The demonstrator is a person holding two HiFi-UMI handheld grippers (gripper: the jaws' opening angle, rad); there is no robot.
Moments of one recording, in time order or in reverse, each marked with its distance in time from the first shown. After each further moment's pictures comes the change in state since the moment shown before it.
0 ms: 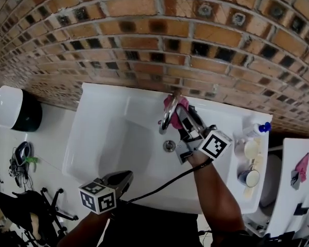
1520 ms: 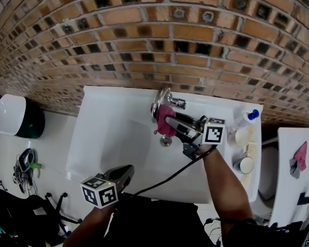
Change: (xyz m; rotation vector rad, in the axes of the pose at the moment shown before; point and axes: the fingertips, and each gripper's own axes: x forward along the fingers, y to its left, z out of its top) left arm -0.016 -0.035 0.001 0.019 -0.077 -0.012; right arm -0.037 0.049 -0.041 0.007 0.369 0.349
